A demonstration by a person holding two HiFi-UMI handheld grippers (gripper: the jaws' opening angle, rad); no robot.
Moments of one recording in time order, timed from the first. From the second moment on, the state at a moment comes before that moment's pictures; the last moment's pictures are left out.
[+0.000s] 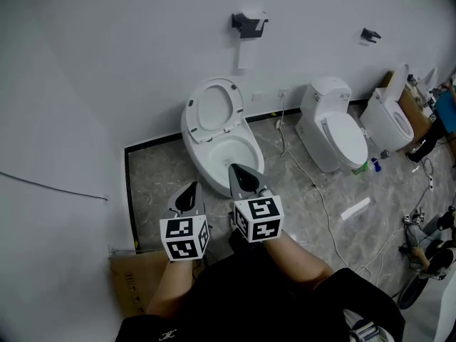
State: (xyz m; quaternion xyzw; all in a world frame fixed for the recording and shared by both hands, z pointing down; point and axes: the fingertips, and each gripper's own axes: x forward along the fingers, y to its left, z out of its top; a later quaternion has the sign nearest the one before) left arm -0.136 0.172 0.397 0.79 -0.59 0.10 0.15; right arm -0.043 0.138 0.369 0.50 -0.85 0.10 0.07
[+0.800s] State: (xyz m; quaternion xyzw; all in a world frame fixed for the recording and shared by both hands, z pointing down) left arm -0.111 -0.069 0.389 0.77 -0.60 0.12 0.17; right arm -0.014 -0.102 0.364 0.48 -0.86 0.13 0.07
